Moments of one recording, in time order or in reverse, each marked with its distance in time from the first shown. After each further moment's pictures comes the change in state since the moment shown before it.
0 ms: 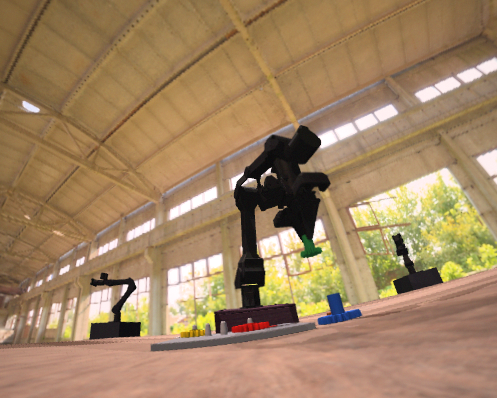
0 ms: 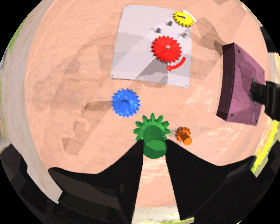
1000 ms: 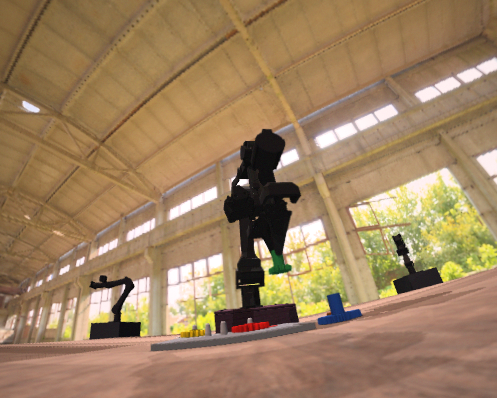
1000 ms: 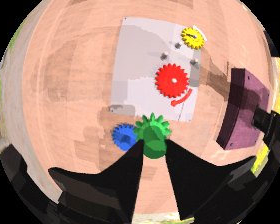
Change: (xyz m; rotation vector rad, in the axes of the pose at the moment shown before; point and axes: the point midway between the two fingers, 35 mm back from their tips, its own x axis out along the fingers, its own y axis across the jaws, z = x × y) arm 0.025 0.004 0.070 -0.004 -0.009 0.000
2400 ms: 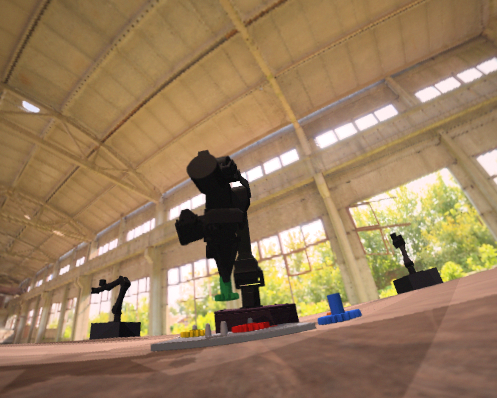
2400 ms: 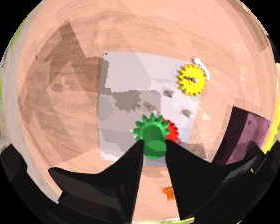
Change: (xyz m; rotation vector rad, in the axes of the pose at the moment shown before) arm 0.033 -0.024 0.095 -0.006 -0.012 0.002
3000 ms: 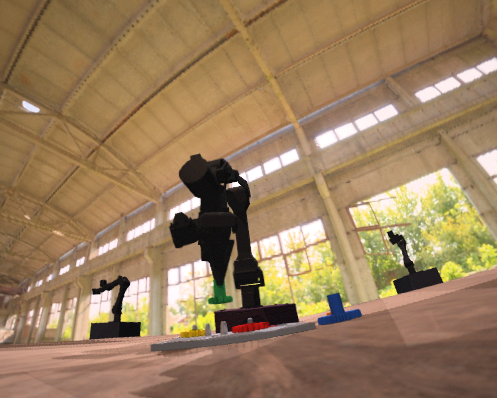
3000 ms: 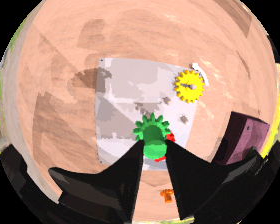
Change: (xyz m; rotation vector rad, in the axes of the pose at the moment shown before) arm 0.003 -0.006 0.011 0.002 -0.001 -0.001
